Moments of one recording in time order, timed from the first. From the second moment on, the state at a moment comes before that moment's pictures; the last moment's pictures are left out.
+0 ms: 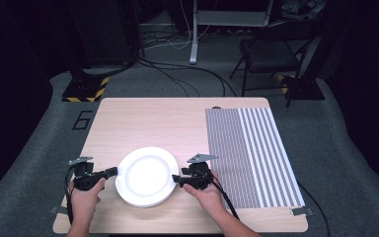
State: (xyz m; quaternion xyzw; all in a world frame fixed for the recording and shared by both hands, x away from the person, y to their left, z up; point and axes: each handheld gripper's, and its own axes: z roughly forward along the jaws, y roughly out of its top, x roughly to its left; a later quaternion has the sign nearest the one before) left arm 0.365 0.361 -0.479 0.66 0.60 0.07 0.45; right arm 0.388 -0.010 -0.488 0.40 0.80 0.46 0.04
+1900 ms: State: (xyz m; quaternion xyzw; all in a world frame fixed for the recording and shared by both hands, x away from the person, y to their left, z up) left arm 0.361 0.347 -0.483 0.67 0.61 0.05 0.43; right arm 0.387 -0.012 -0.481 0.41 0.78 0.46 0.01
